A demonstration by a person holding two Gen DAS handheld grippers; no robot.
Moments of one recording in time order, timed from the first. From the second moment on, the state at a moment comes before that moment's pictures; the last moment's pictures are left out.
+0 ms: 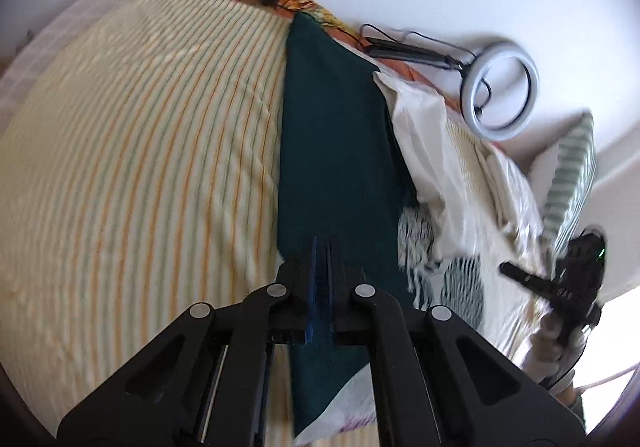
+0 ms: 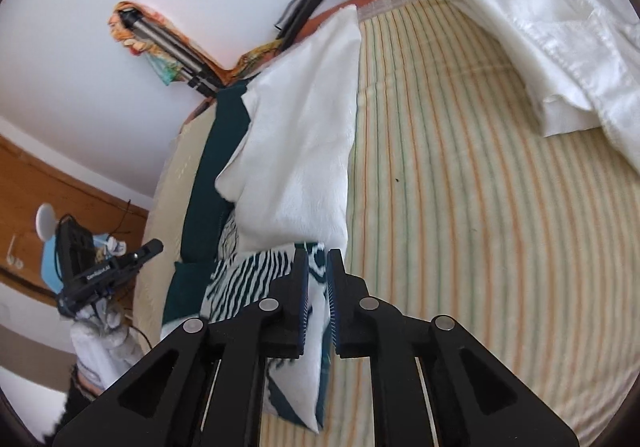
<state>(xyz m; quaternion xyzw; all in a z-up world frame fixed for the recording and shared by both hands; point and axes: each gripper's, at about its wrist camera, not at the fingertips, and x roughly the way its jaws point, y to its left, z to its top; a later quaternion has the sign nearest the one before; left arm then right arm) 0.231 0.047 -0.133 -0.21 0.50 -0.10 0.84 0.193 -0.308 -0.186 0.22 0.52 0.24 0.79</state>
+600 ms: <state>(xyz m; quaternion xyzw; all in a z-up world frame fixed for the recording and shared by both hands) 0.217 0.018 -0.158 -0.12 0.52 -0.10 0.84 0.181 -0.257 -0.193 0.10 0.52 0.25 0.81</state>
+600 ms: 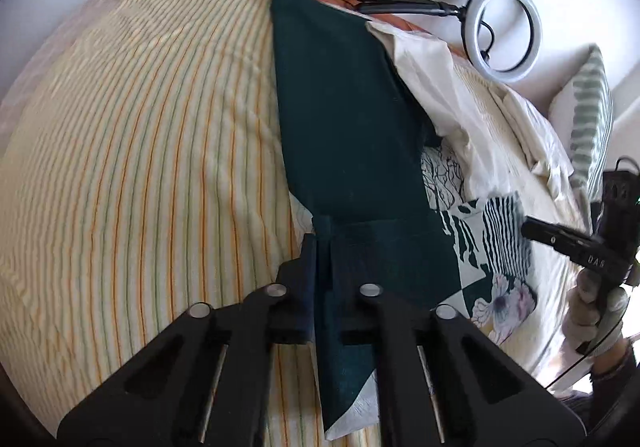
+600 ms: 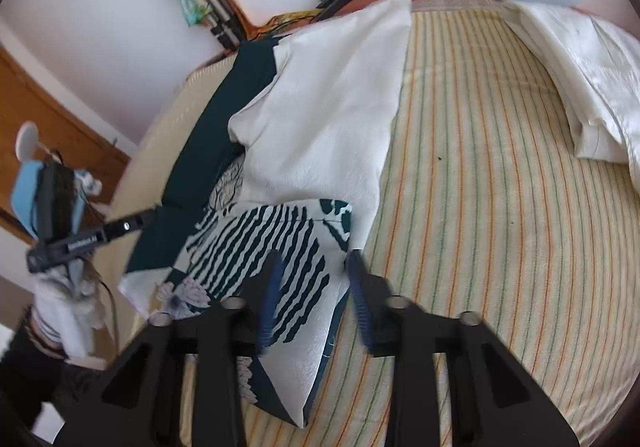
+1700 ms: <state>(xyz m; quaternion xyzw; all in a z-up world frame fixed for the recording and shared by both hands) 0.248 0.017 -0.152 -0.06 0.45 -0.05 0.89 0.205 -0.263 -0.182 0.05 0.47 0.17 0.87</state>
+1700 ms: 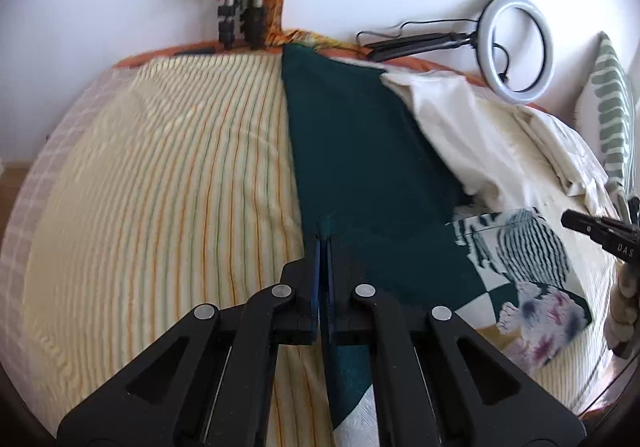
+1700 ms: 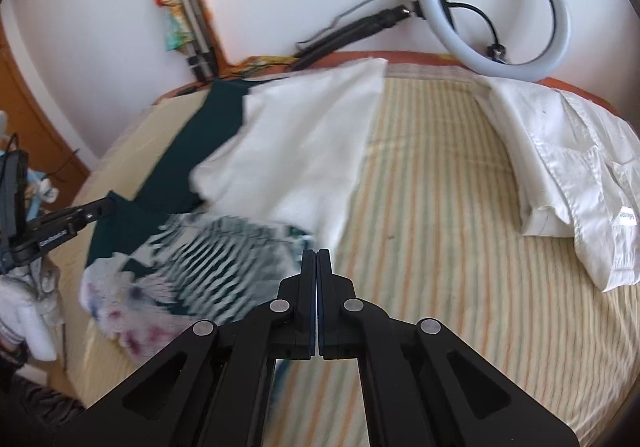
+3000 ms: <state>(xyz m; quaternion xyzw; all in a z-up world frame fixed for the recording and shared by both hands) 0.349 0.044 -0.088 -0.10 0.44 -0.09 0.89 0.263 -0.264 -0.138 0.03 0.45 0.22 0.87</state>
